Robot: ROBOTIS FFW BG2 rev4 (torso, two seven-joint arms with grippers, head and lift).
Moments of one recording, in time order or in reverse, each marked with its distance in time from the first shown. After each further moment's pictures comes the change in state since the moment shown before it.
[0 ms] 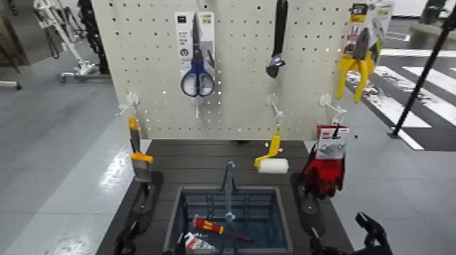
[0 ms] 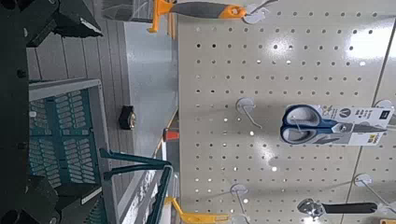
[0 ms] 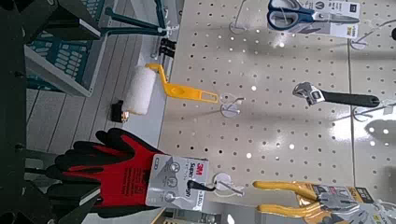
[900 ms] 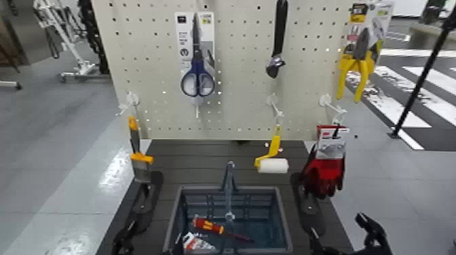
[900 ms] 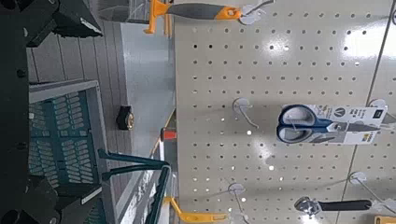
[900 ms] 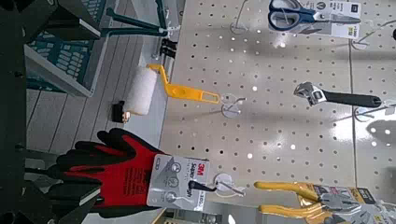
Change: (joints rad) left arm 0.003 0.000 0.012 0.005 0.001 -0.018 -0.014; right arm 0.002 -0.001 0.000 -0.001 0.000 0.004 0.001
